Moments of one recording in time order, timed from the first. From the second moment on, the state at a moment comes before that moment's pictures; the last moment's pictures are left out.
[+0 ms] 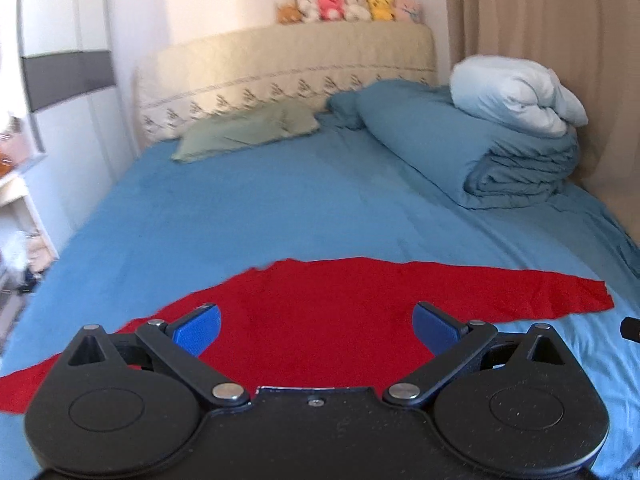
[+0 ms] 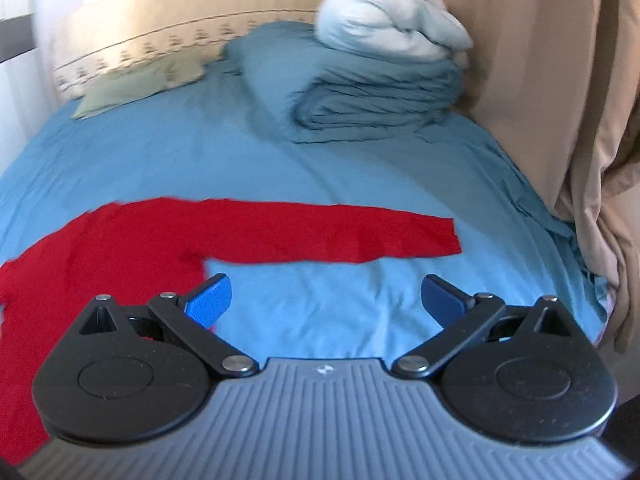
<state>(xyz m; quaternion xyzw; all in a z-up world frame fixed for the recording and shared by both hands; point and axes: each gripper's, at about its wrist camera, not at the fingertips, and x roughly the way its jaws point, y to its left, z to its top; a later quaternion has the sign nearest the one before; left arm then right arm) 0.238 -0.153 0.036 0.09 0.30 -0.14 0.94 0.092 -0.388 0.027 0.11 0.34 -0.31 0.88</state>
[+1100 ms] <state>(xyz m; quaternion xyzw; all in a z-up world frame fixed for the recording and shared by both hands) 0.448 -0.255 -0.163 0.09 0.45 -0.14 0.88 0.133 -0.617 -0.180 0.32 0.22 -0.46 0.80</state>
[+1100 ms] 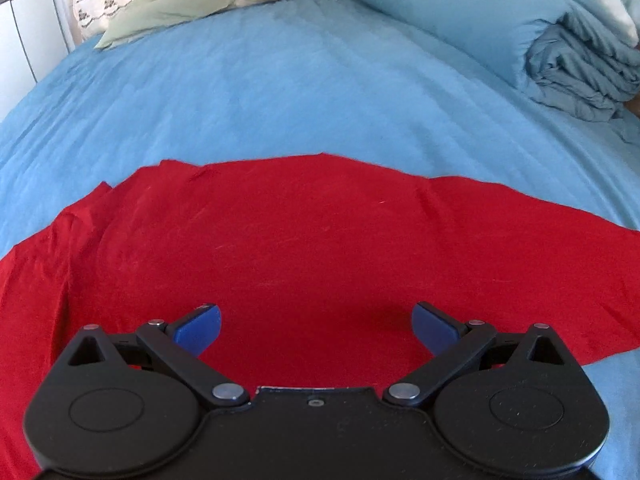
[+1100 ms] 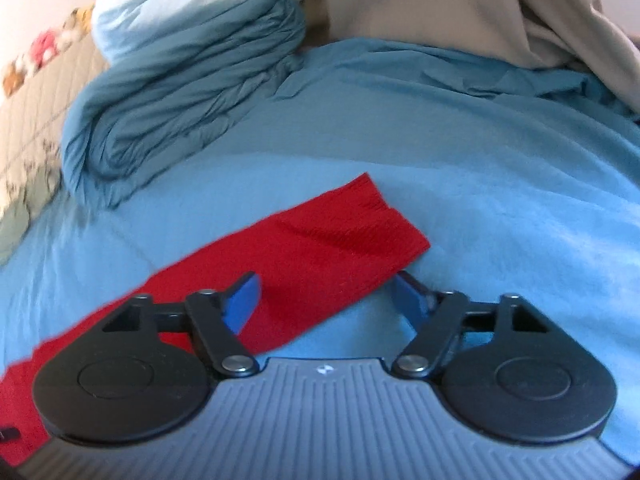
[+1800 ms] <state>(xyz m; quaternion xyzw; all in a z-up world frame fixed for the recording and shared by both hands) 0.451 -0.098 -0.138 0.04 0.46 -0.05 0.89 0.270 -0.514 -0.062 0.29 0.16 -0.23 0.92</state>
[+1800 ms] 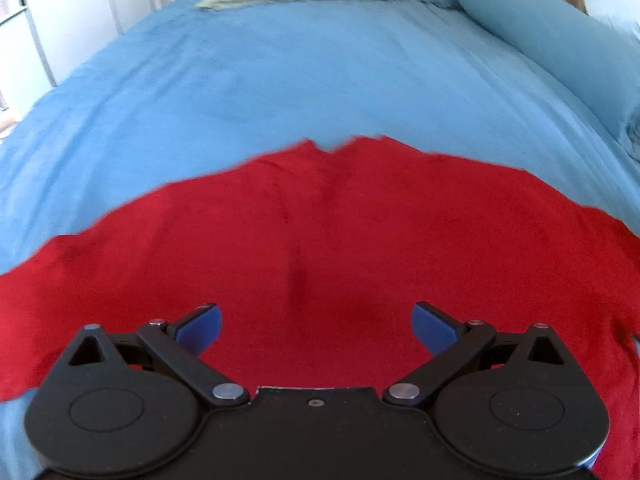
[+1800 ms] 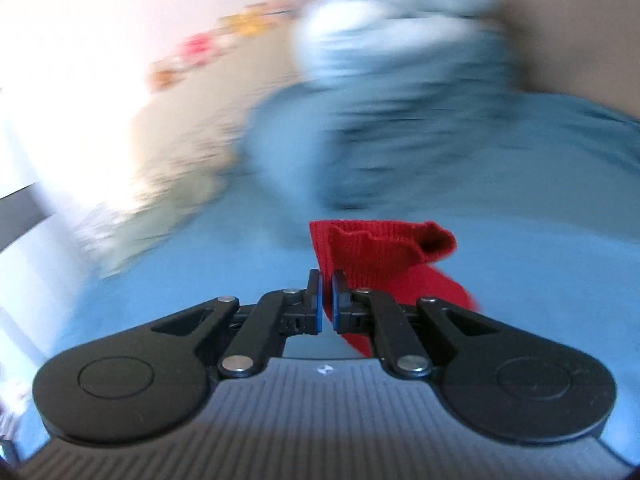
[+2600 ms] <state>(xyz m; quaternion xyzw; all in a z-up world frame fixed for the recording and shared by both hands) 0.414 0.042 -0.141 -0.06 0.46 -0.07 0.88 0.428 -0.201 -0.204 0.17 0.33 0.12 0.92</state>
